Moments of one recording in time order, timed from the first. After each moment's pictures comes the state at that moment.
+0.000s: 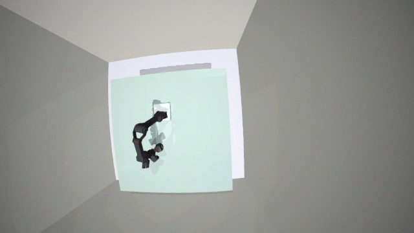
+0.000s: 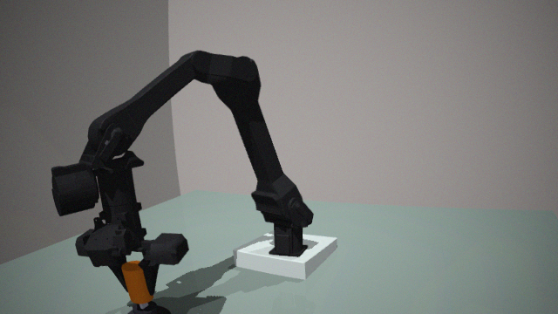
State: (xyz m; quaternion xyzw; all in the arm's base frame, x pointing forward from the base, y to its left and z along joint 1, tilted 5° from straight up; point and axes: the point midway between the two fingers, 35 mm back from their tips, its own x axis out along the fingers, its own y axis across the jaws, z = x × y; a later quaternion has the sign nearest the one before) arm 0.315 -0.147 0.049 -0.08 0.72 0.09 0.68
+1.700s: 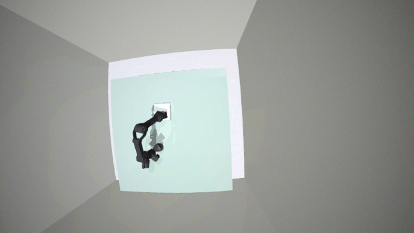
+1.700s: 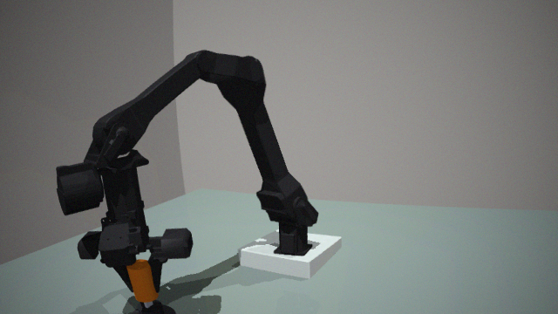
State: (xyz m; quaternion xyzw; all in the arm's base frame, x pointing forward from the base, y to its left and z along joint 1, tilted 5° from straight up) arm 0.315 -0.147 0.050 -0.15 0.71 0.17 0.67
